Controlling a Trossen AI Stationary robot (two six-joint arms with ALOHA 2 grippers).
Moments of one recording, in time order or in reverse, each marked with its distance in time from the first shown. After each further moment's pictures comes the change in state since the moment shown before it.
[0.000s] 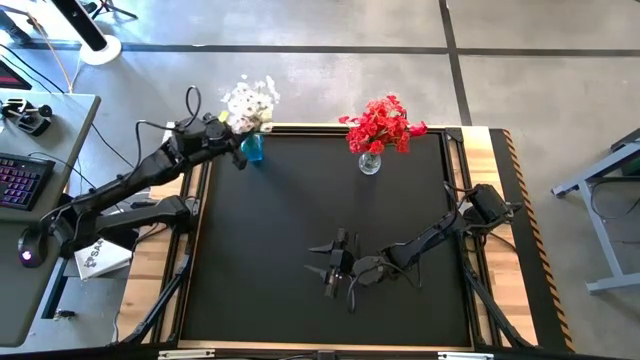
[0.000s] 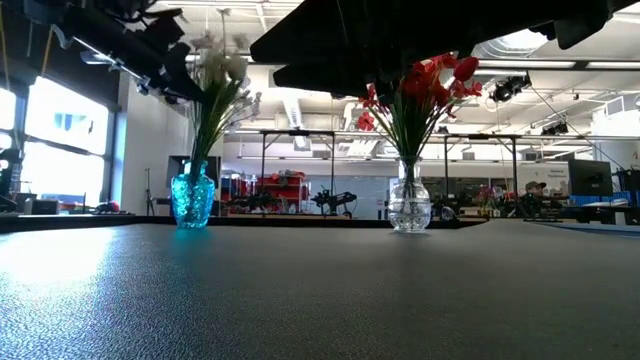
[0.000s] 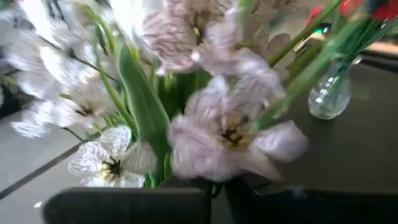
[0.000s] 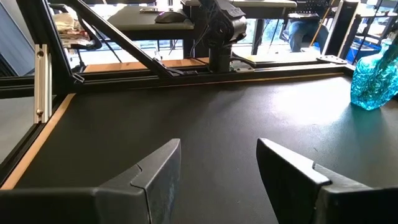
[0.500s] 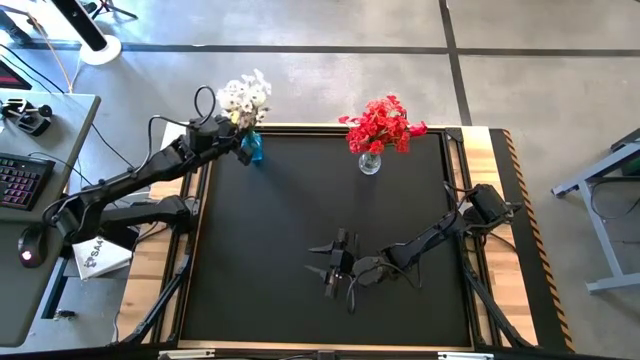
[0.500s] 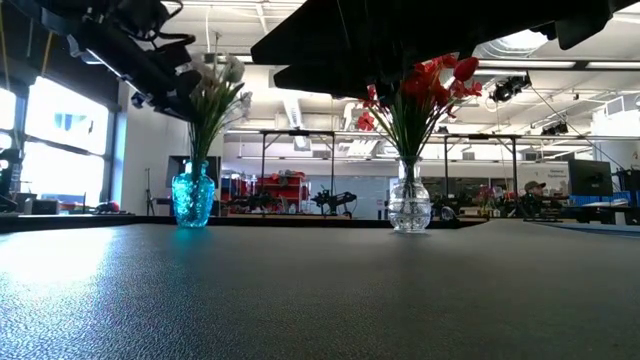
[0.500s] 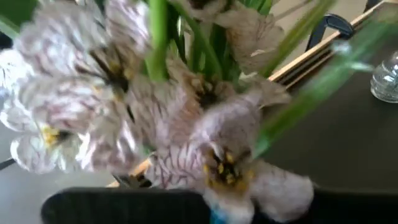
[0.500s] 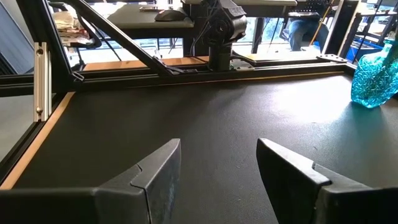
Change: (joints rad) left arm 0.000 0.110 0.000 -0.018 -0.178 -0.066; right arm 0.000 0.000 0.000 -0.009 0.000 0.007
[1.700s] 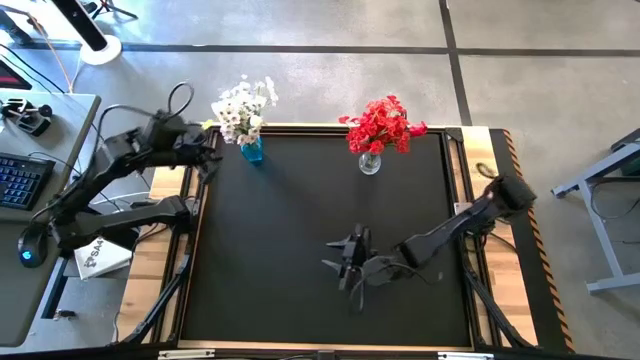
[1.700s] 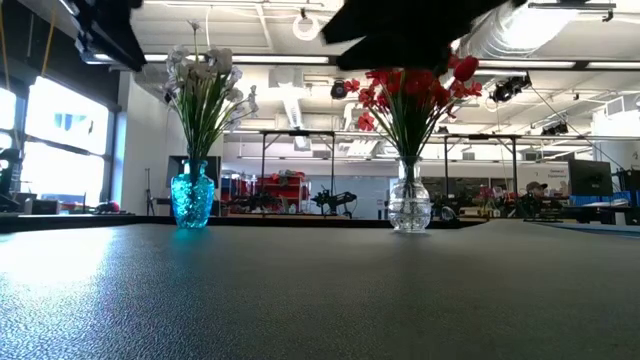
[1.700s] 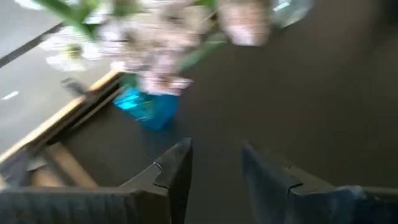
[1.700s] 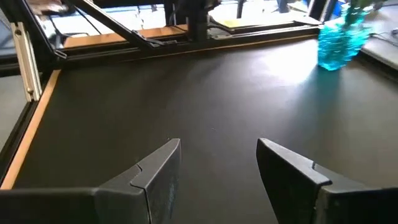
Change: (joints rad) left arm -0.070 -0.137 0.478 -0.960 0.201 -0.099; right arm 0.040 -0.222 0.000 -0.465 0.043 0.209
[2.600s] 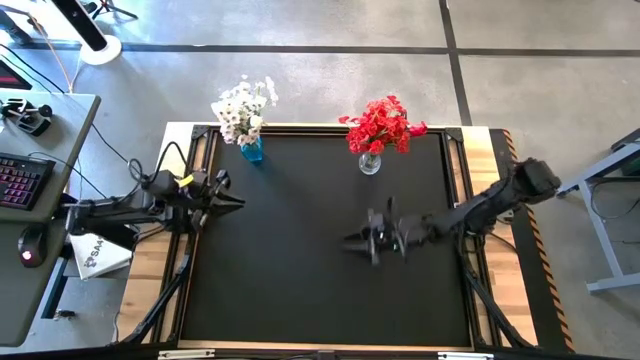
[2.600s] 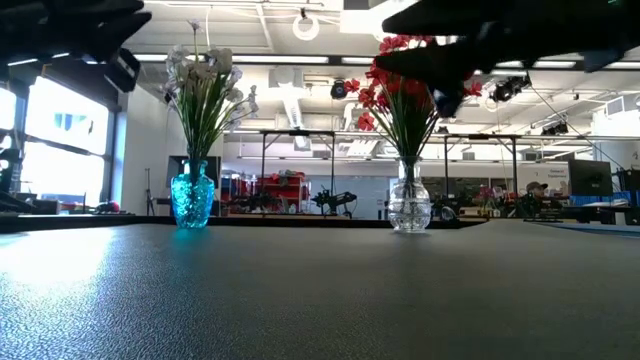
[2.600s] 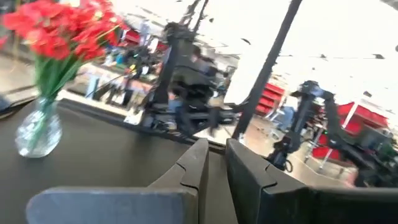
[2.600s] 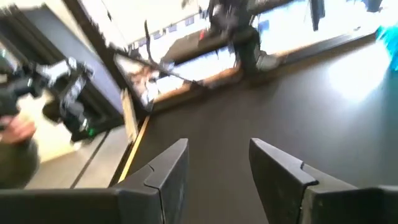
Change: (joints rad) left arm -0.520 -0.611 -0.904 1.220 0.297 -0.332; right arm -0.154 -0.261 -0.473 0.564 -0.429 0.059
